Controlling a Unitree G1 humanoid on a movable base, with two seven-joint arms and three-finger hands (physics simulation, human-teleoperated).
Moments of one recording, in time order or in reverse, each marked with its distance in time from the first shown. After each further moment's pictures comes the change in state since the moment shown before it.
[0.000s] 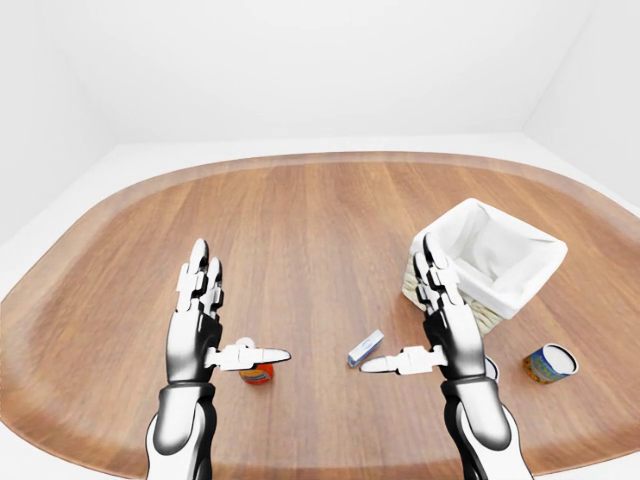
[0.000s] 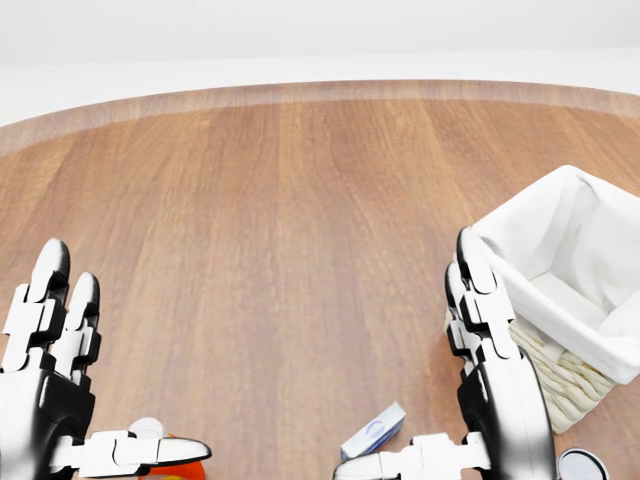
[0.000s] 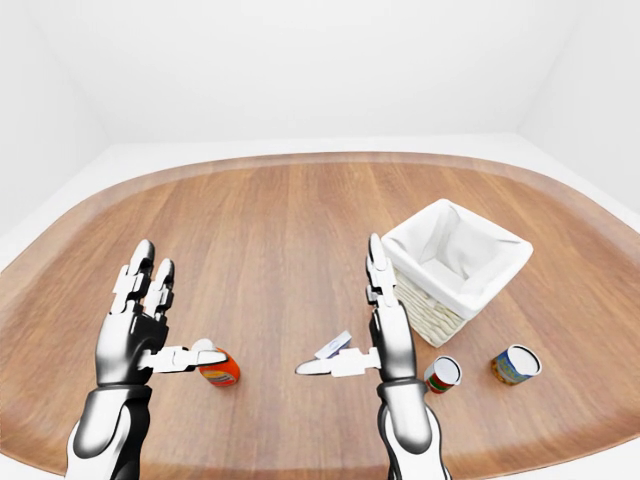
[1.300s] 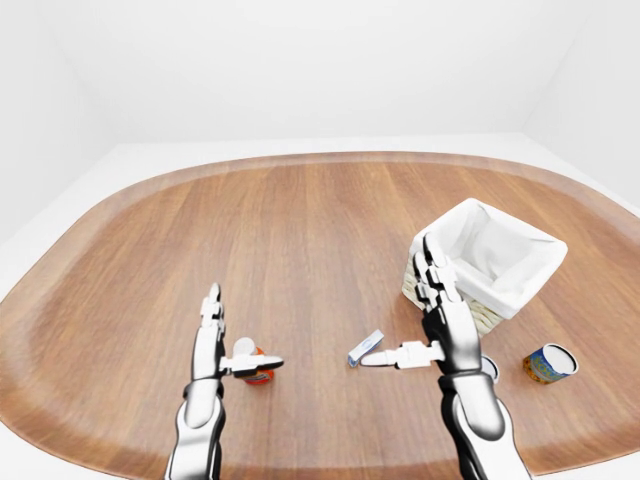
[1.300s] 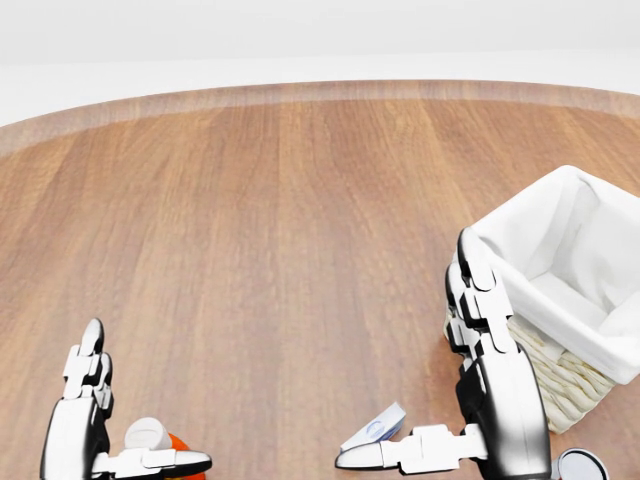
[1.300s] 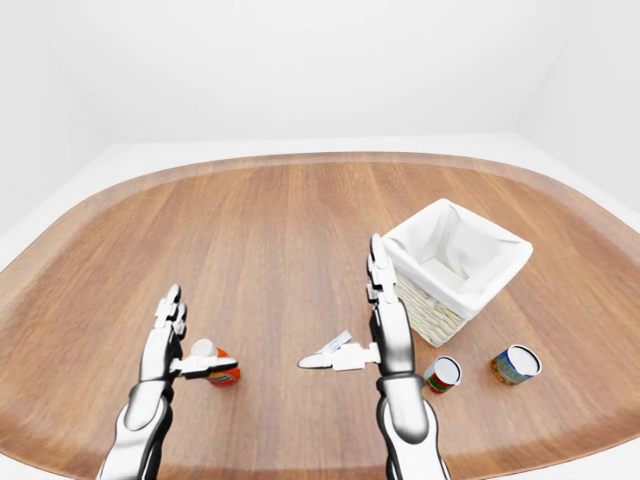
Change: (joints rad) left arm -0.134 0.055 0.046 0.591 0.127 -0.099 0.108; right arm -0.031 0.013 -0.022 0.062 0.015 -0.017 -0.004
